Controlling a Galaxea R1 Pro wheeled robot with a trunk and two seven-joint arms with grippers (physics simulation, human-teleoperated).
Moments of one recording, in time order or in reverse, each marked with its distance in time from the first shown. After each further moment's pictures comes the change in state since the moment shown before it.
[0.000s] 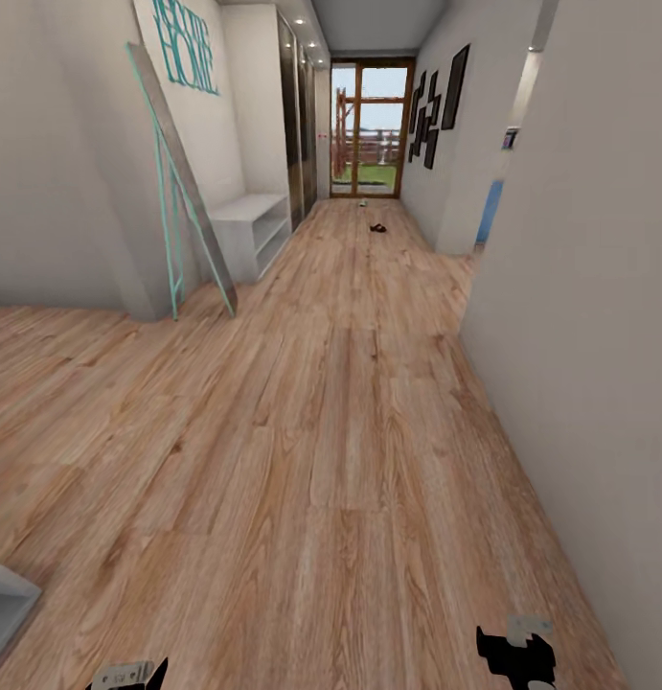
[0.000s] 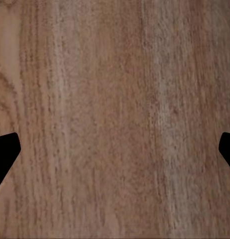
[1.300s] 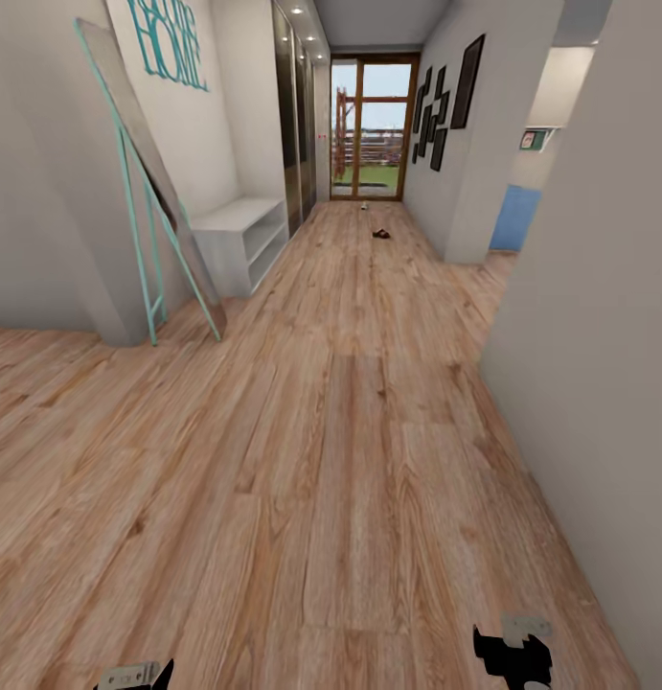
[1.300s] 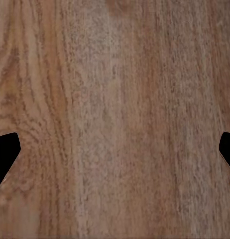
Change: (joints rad) left arm 0.000 -0.017 0.001 0.004 0.001 -0.001 0.000; right arm 0.002 0.010 0.000 0.000 -0.001 0.000 -0.004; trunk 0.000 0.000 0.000
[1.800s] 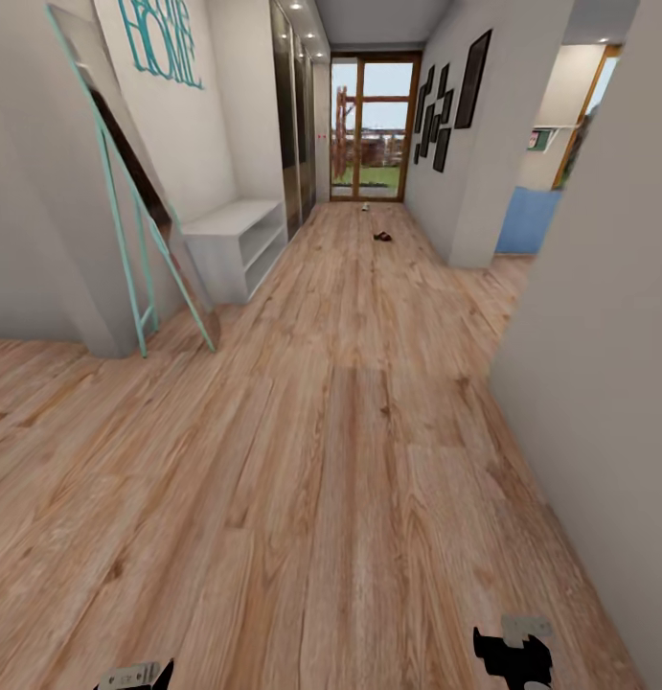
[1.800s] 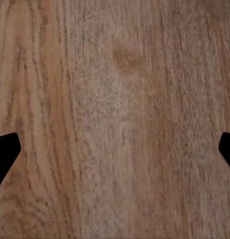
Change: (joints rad) left arm 0.000 0.000 -0.001 0.000 -0.001 0.001 0.000; right arm 0.000 0.000 -0.001 0.000 -0.001 0.001 0.000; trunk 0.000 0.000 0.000
